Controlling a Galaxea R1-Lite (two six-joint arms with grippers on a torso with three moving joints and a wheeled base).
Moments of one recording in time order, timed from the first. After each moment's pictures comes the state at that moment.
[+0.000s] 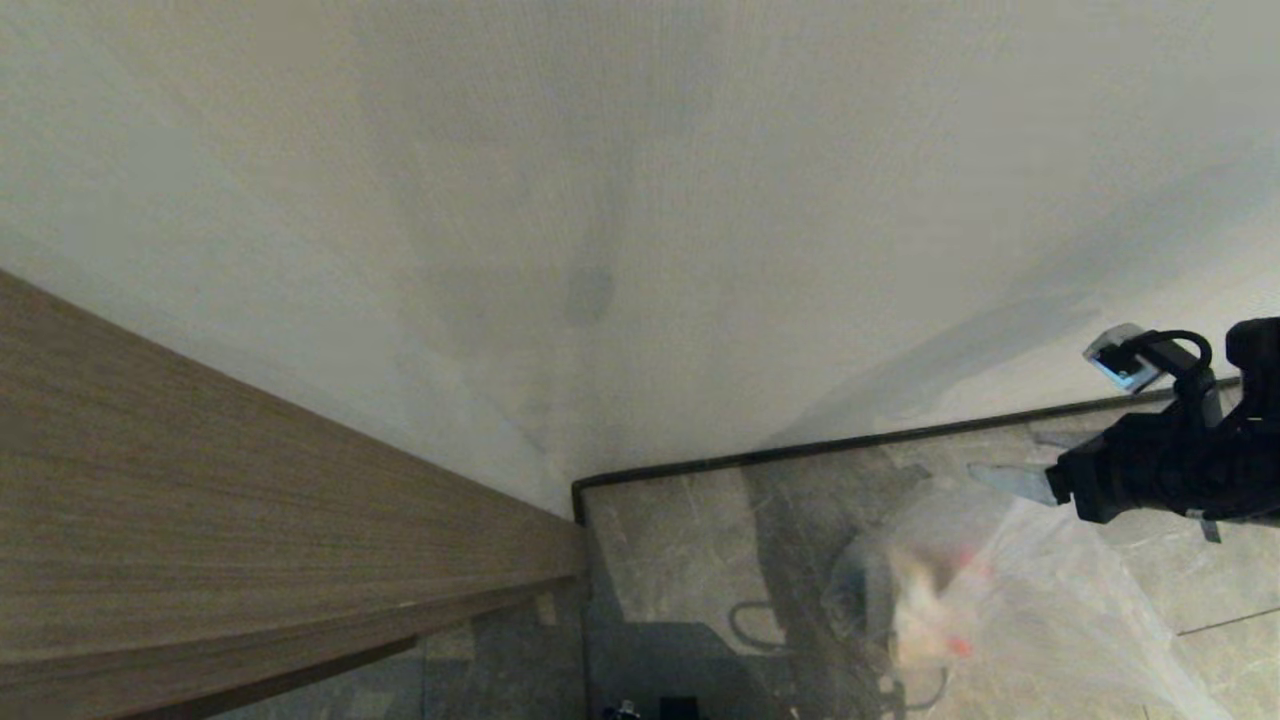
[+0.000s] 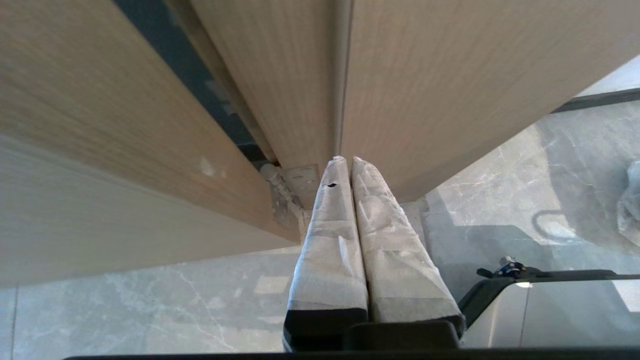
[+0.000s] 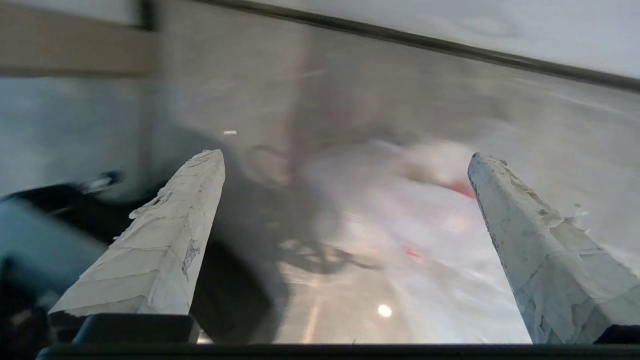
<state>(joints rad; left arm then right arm) 0.00 0.00 0.00 0.00 0.00 0.00 -0.10 1.55 -0.68 -0.29 0.43 -0.31</state>
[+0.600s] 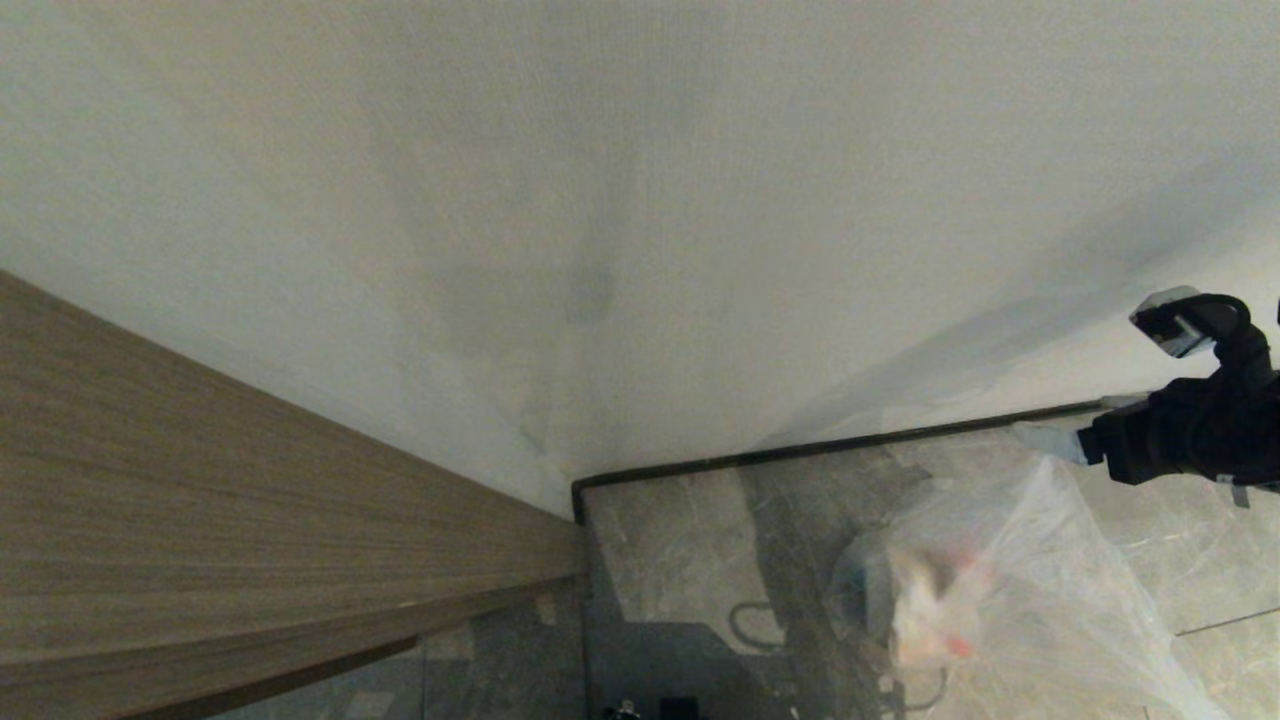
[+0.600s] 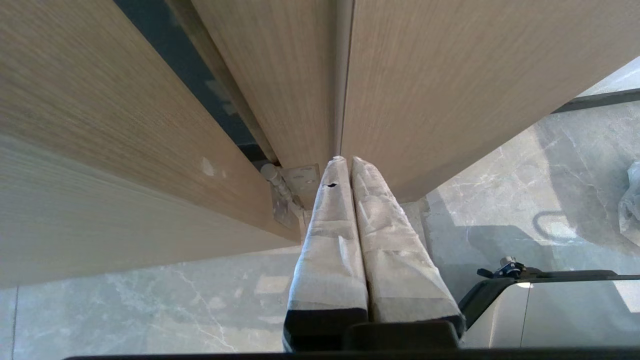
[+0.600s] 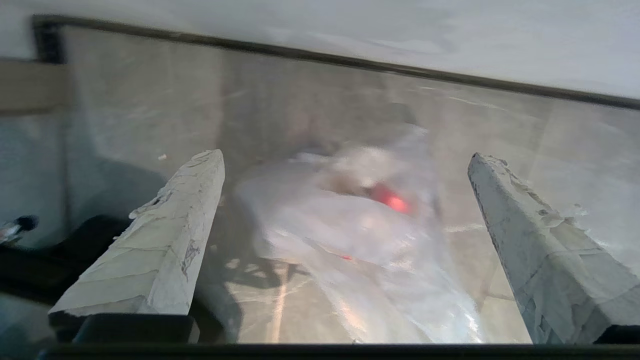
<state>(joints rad) 0.00 0.00 0.00 0.00 0.00 0.00 -0.15 1.50 -0.73 -0.28 0.26 -0.31</state>
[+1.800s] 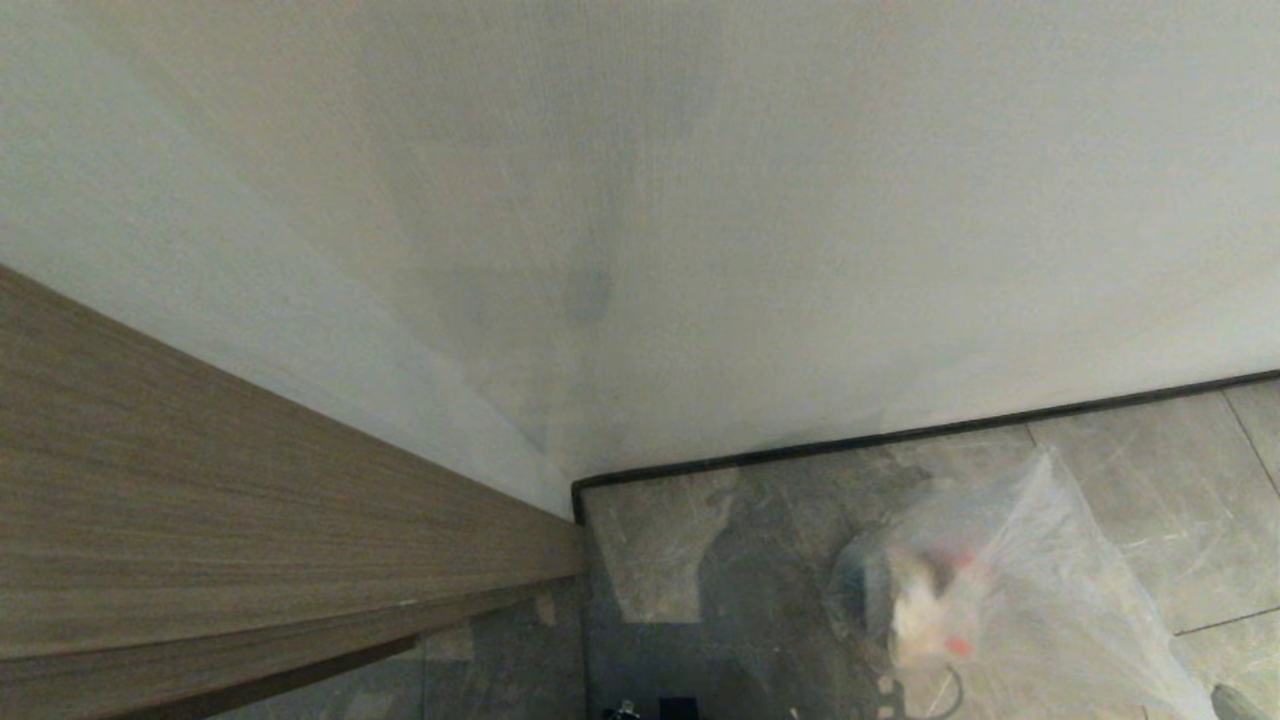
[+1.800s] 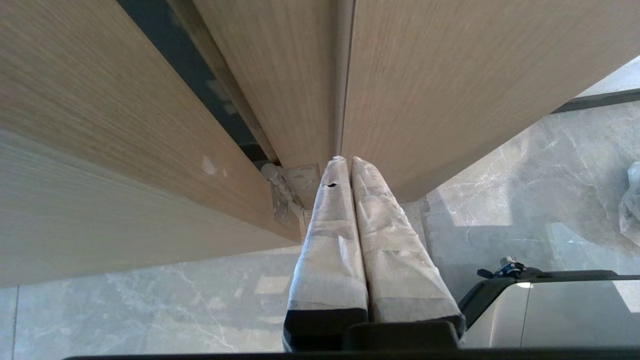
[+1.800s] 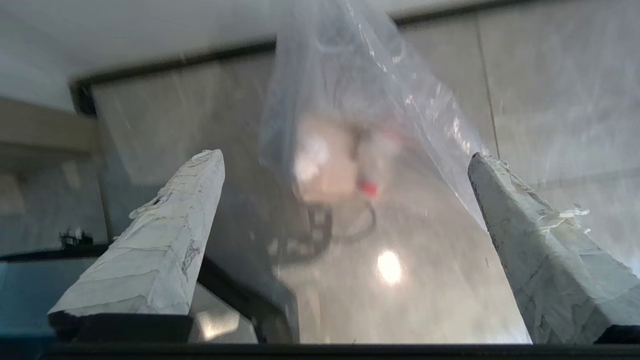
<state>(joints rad) 0.00 0.00 0.00 0.00 0.00 0.00 -0.04 0.37 -0.07 -0.10 -0.01 0.01</state>
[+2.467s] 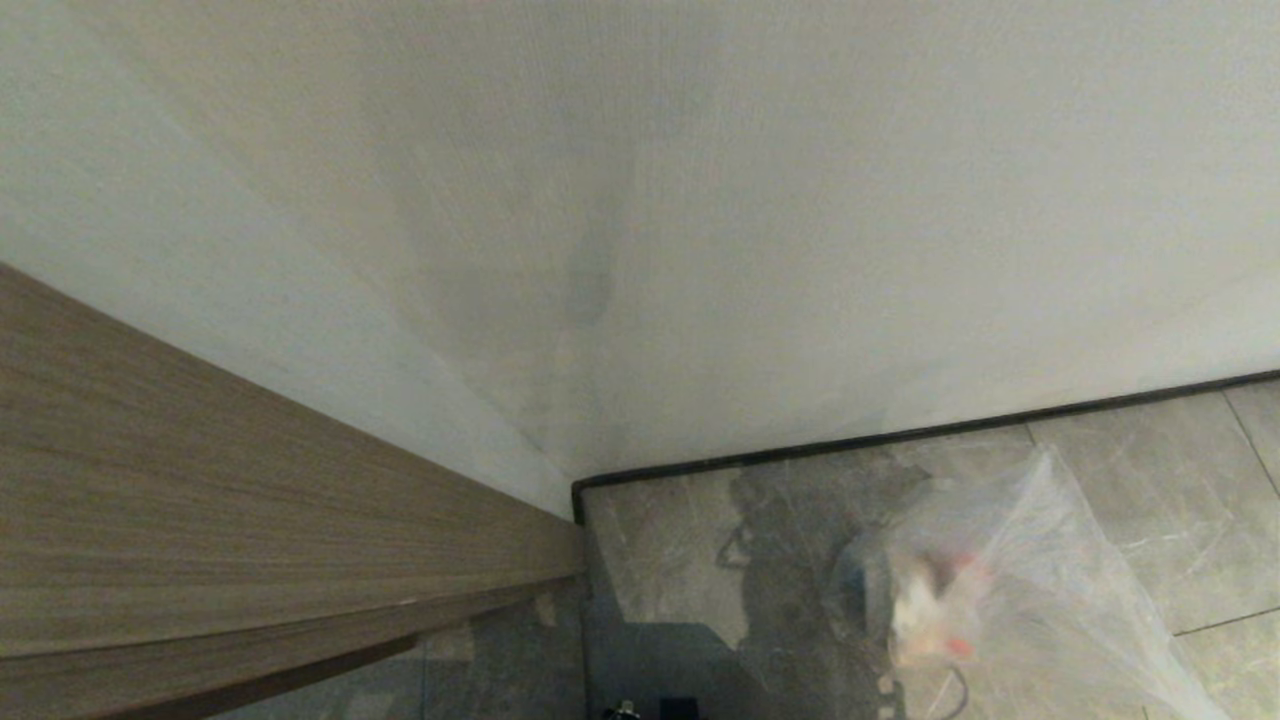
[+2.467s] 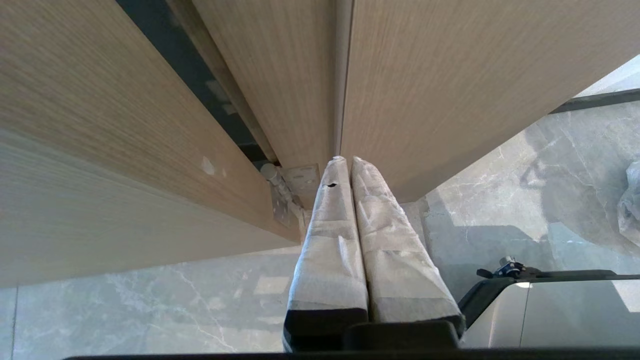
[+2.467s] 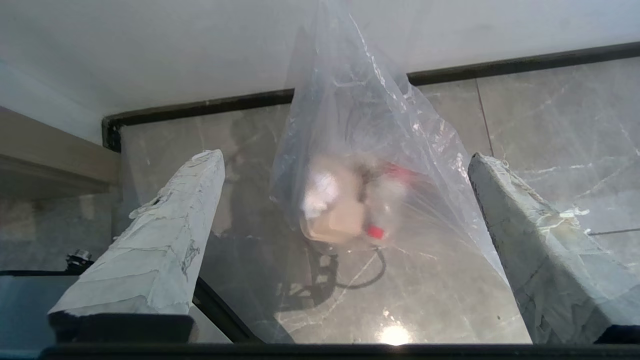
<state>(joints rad) 0.00 0.00 0.00 0.00 0.00 0.00 0.00 0.01 0.00 0.00 0.00 0.00</state>
